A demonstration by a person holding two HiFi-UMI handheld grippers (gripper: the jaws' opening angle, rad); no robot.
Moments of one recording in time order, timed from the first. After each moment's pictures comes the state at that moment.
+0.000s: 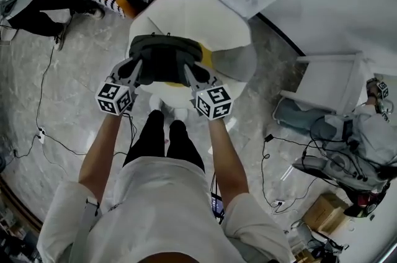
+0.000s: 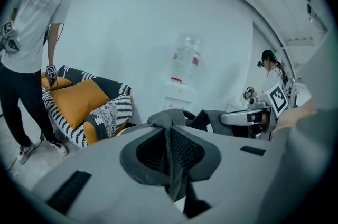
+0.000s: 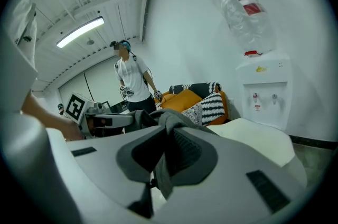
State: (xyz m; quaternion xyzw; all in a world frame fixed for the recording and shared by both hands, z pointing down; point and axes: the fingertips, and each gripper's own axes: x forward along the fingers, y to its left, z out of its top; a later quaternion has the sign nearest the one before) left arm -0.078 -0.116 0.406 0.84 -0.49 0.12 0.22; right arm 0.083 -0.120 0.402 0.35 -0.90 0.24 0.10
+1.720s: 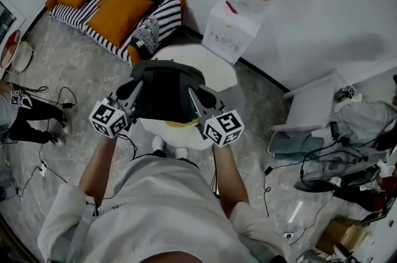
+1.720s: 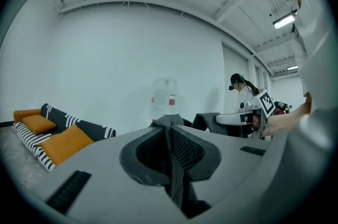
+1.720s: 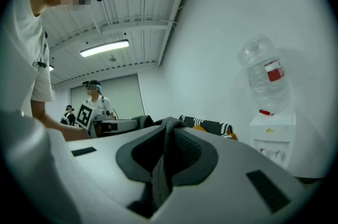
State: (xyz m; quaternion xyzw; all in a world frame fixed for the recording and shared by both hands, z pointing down) left arm -0.078 -0.059 0.182 0.90 -0.44 0.02 0.07; right arm 0.083 -0.054 0.177 0.34 -0.93 0.11 -0.01
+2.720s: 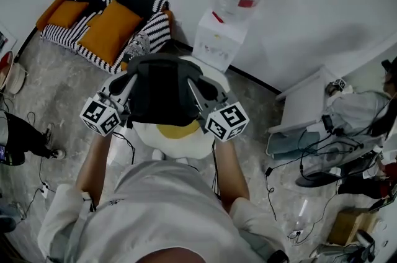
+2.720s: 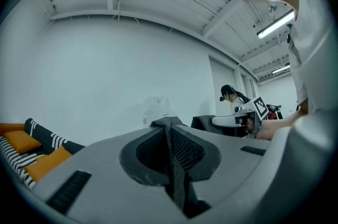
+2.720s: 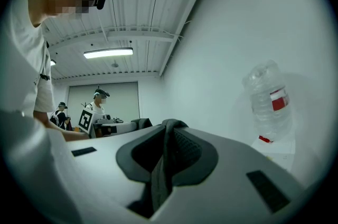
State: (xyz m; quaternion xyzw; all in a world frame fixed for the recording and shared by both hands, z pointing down) left arm -0.080 -0.087 0.090 0.92 -0.39 -0.04 0.01; right arm 0.084 -0.077 0.084 0.36 -0.93 0.05 -0.05
